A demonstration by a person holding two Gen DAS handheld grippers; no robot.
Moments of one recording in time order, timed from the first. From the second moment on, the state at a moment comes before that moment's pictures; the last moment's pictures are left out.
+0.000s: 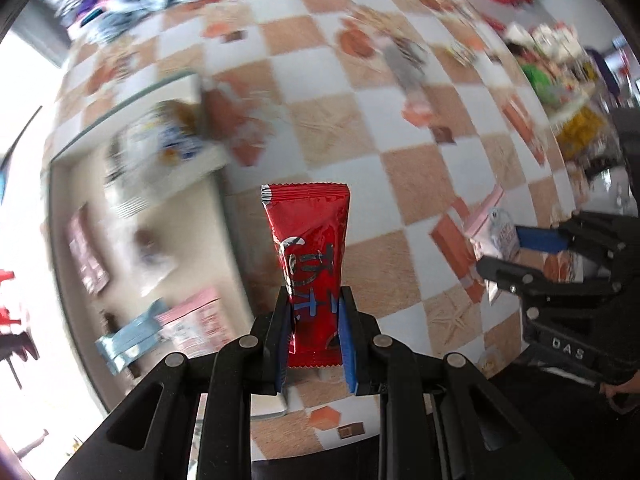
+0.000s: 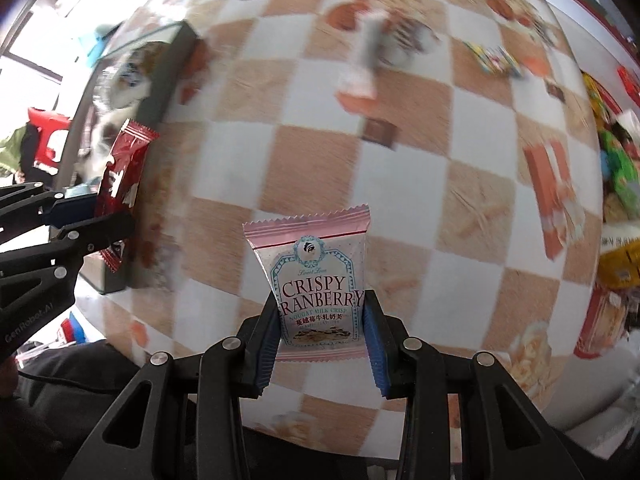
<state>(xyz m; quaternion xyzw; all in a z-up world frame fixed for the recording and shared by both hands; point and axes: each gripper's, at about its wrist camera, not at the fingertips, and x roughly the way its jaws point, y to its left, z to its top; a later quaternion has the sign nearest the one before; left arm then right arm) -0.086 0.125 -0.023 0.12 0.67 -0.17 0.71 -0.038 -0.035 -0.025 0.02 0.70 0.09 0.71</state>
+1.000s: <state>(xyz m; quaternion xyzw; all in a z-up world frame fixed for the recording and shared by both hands) -0.069 0.333 -0.008 -0.03 0.66 -0.02 0.75 0.004 0.193 0.023 -0.14 0.64 0.26 0.71</state>
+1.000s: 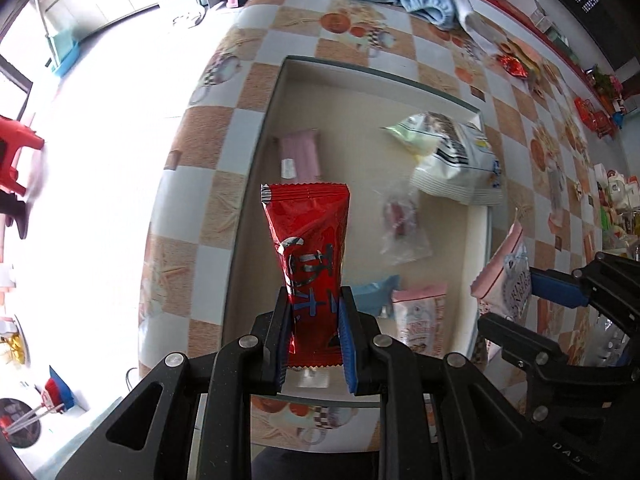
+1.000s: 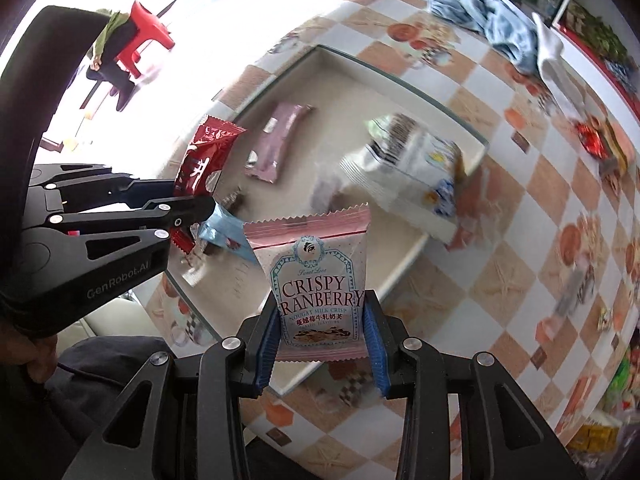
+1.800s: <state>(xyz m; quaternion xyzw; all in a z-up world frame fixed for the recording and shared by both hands) -0.054 0.342 -0.014 -0.03 0.67 -0.06 0.74 0.017 0.223 0.022 -0.15 0.64 0.22 0.72</state>
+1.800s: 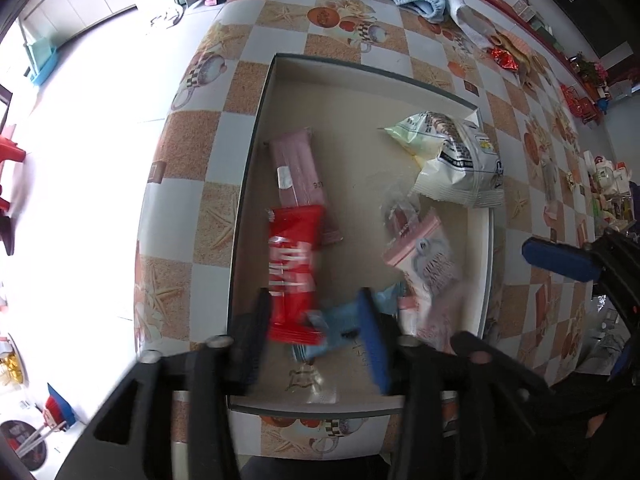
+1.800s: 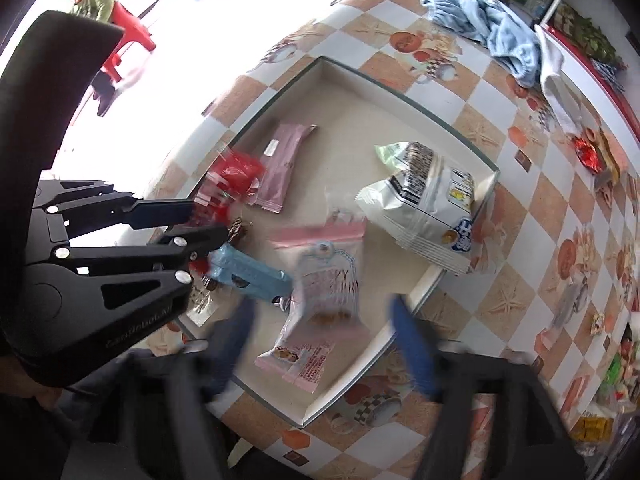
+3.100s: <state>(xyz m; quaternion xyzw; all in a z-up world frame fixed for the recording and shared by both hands) -0.031 0.037 -0.038 0.16 0.70 -0.19 0.67 -0.066 -0.119 -0.053 0.13 0.72 -0.07 0.68</state>
